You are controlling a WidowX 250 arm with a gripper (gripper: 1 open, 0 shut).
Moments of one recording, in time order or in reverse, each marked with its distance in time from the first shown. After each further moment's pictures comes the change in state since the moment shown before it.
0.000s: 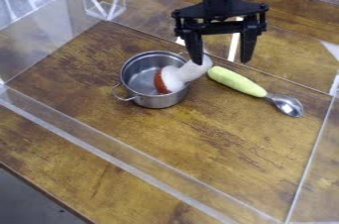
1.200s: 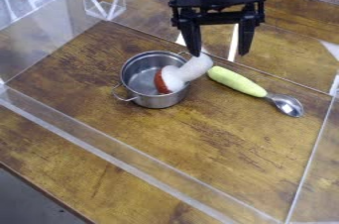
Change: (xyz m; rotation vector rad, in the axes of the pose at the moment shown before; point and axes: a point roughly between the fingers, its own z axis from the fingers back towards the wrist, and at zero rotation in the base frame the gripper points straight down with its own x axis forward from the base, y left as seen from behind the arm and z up) arm 0.004 0.006 0.018 -0.023 0.000 -0.026
